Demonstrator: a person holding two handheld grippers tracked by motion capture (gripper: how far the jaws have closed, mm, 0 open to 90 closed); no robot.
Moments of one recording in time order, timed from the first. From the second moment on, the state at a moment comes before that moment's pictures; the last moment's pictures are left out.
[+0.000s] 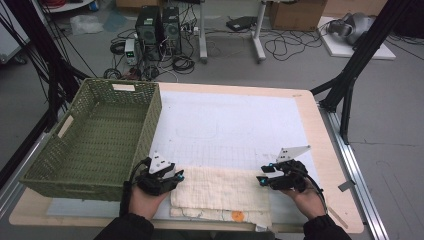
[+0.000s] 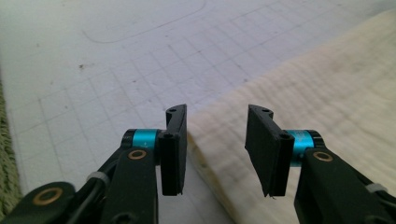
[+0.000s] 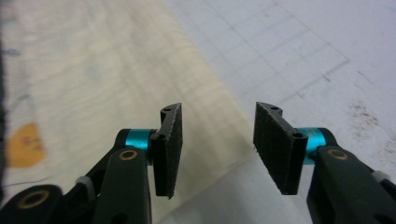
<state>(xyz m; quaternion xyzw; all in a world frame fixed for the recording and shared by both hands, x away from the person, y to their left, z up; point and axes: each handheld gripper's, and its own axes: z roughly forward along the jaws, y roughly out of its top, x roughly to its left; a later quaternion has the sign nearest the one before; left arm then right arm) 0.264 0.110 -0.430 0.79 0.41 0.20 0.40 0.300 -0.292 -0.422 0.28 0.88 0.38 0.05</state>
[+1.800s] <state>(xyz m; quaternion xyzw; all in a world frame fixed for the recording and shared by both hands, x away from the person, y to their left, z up) 0.284 0.093 -0.443 0.83 0.37 0.17 0.39 0.302 -0.302 -0.437 0.29 0.88 0.36 0.09</state>
